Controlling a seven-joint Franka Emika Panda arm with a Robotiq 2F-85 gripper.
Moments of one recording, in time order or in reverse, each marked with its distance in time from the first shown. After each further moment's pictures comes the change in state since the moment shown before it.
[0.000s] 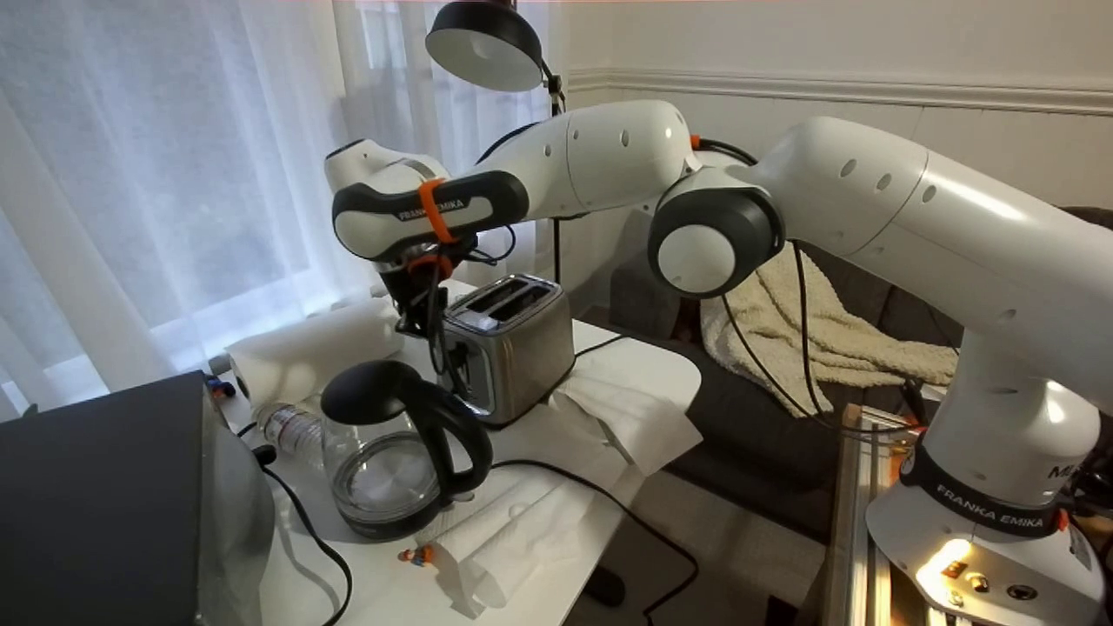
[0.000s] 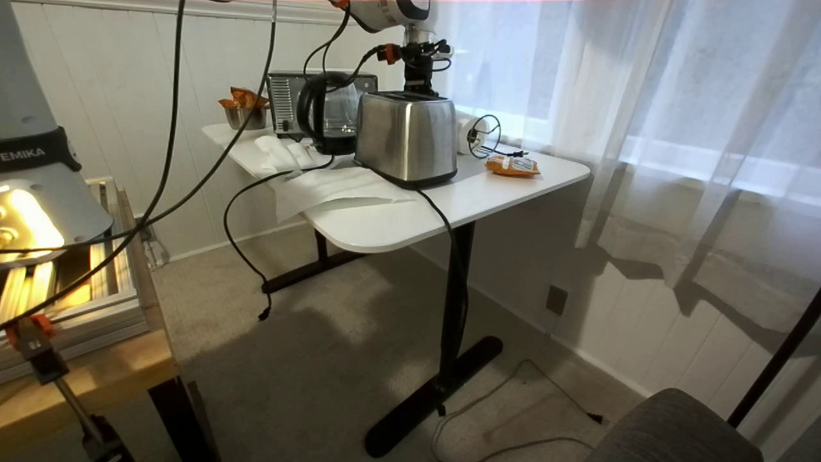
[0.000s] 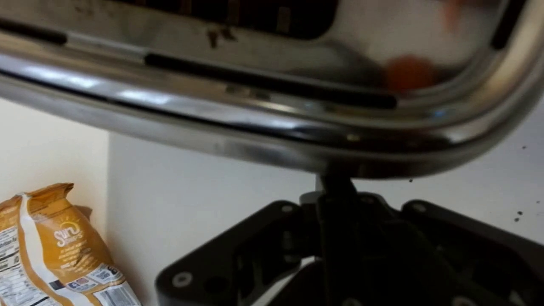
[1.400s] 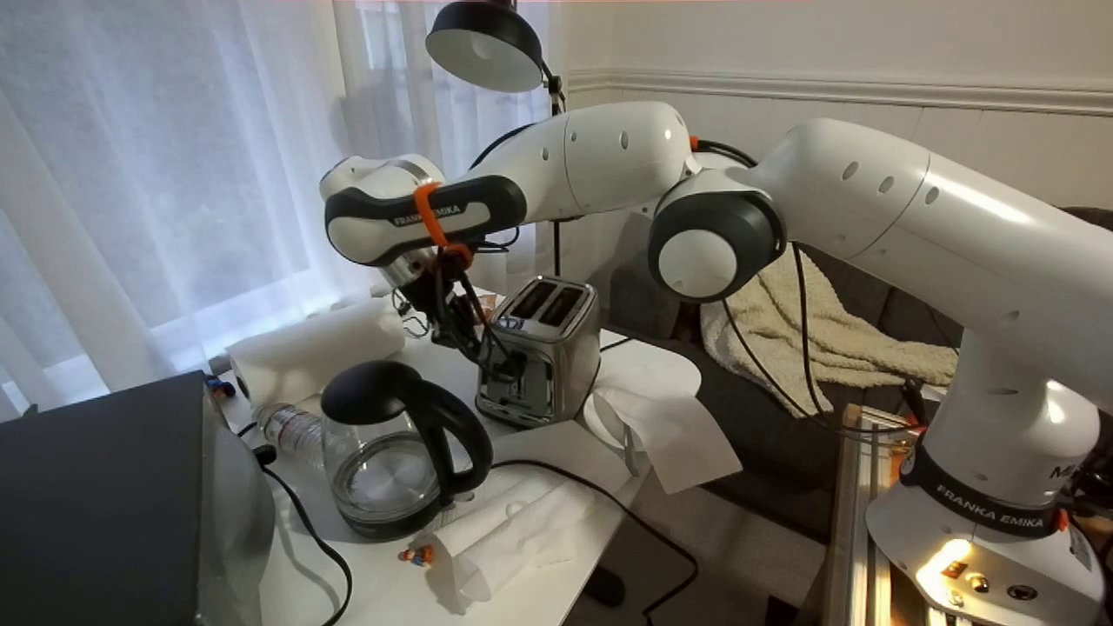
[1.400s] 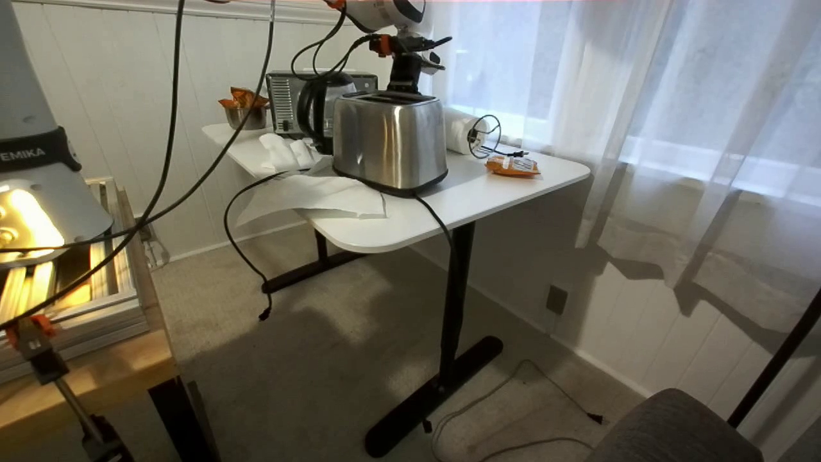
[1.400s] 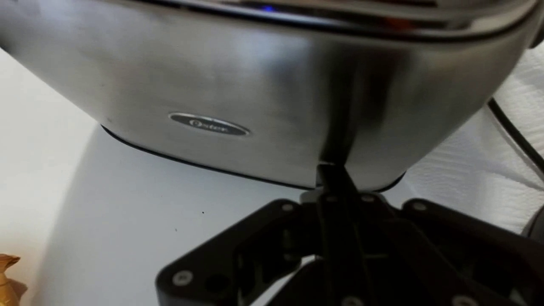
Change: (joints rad) arm 0.021 0.002 -0.011 0.008 -0.026 -0.288 -0.235
